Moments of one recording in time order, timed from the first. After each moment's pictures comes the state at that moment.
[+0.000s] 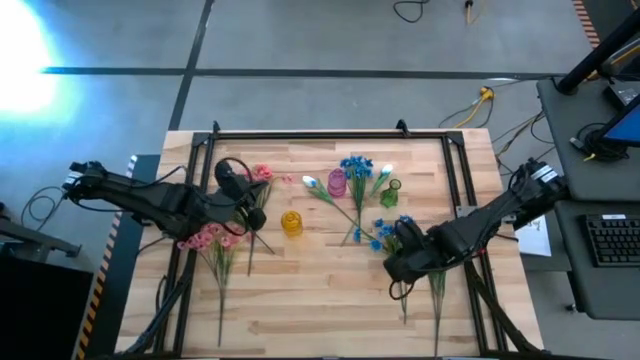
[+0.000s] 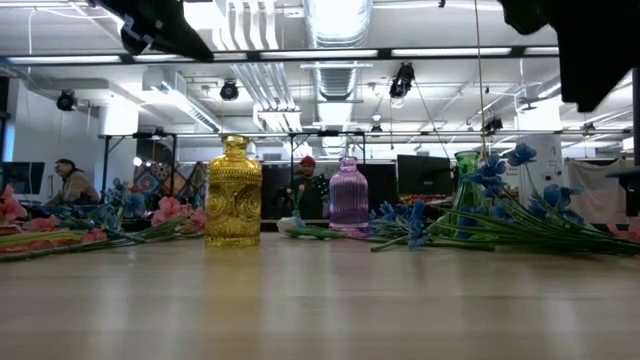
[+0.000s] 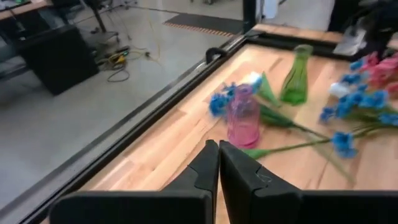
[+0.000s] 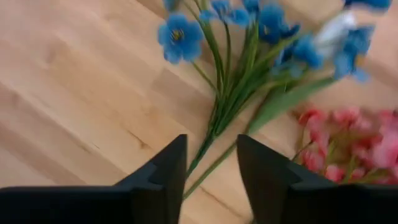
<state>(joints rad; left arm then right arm) -0.25 0.95 0.81 -0.47 -0.86 -0.38 0.53 1.45 1.15 -1.12 0.21 1.52</state>
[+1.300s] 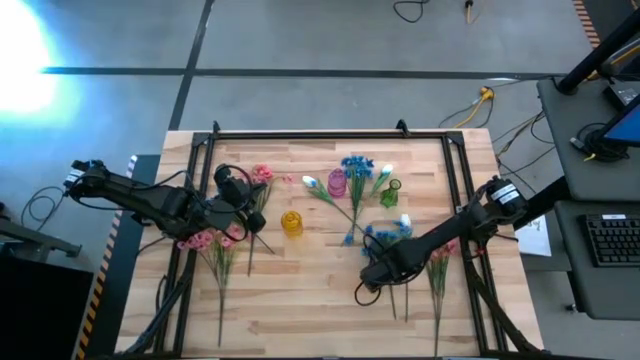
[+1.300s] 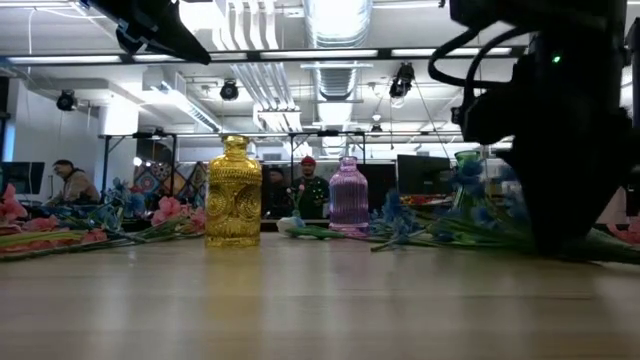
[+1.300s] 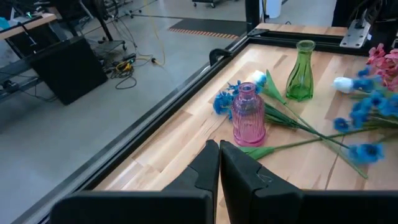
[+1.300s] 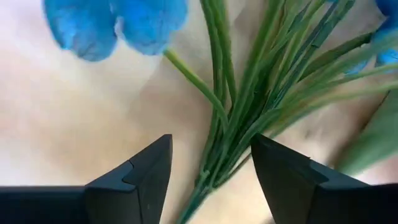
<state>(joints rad) -0.29 0.95 0.79 -0.46 -0.92 -0.35 0.44 1.81 1.11 -0.83 0.08 1.39</state>
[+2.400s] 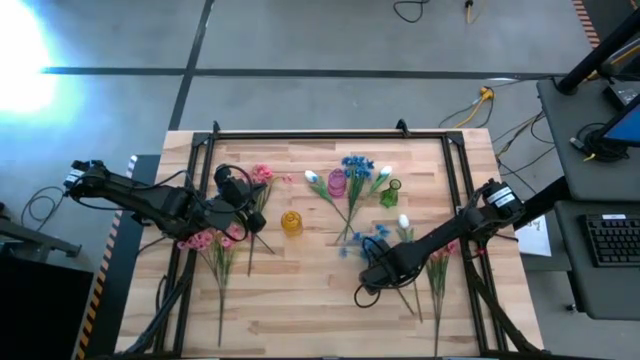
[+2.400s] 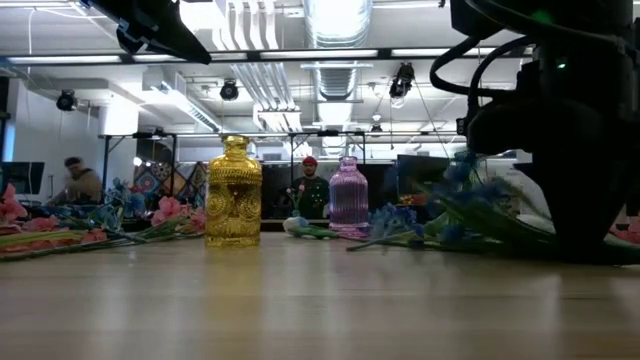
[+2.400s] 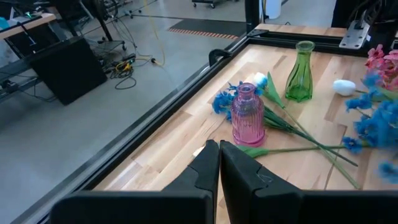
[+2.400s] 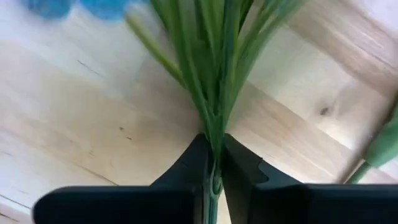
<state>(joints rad) -0.29 0.95 0.79 -0.46 -0.92 -0.35 0.45 1.85 1.12 -0.84 0.05 1.45</state>
